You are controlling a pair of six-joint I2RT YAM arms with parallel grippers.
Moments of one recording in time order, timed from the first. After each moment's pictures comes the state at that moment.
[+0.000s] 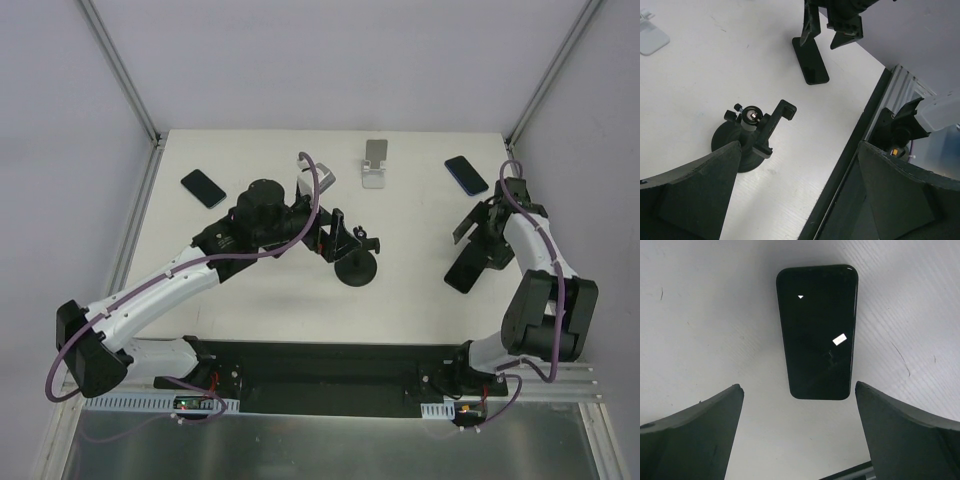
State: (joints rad) left arm -0.82 1.20 1.11 -0.19 0.31 -0.30; right arm -0.16 1.44 1.03 -0.78 0.09 0.54
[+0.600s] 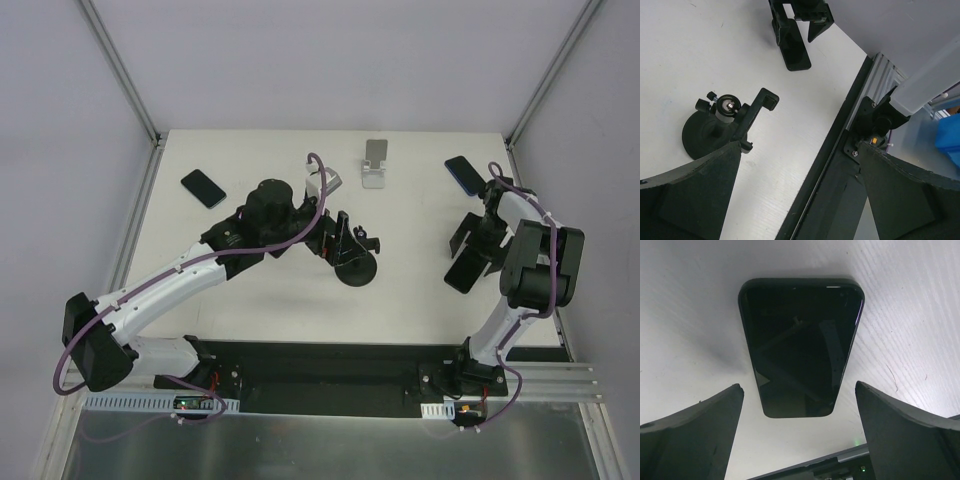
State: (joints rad) left arm -0.82 1.25 1.11 -0.19 0.40 -0.40; right arm -0.18 1.80 1.23 -0.94 0.09 0.41
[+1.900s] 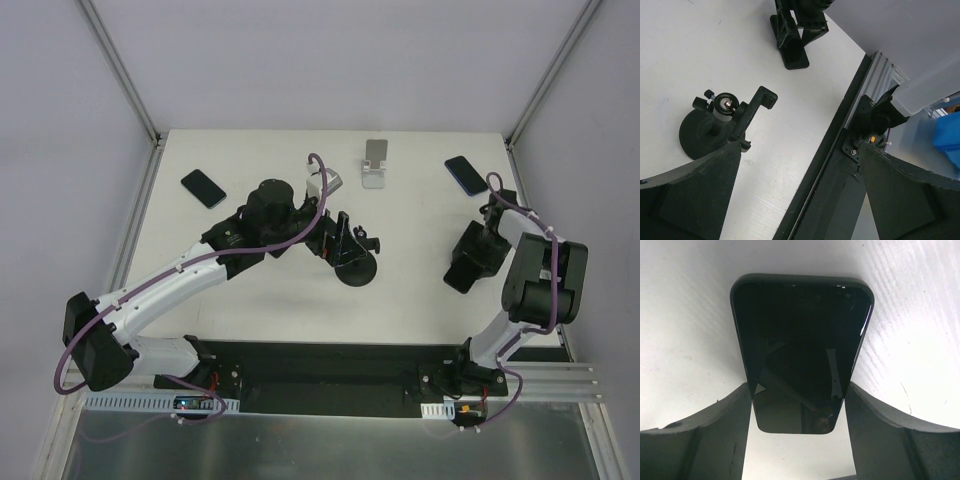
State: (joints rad) left arm -0.82 1.25 1.11 -0.19 0.41 -0.40; right arm -0.20 1.73 1.05 -0.75 0.02 0.36
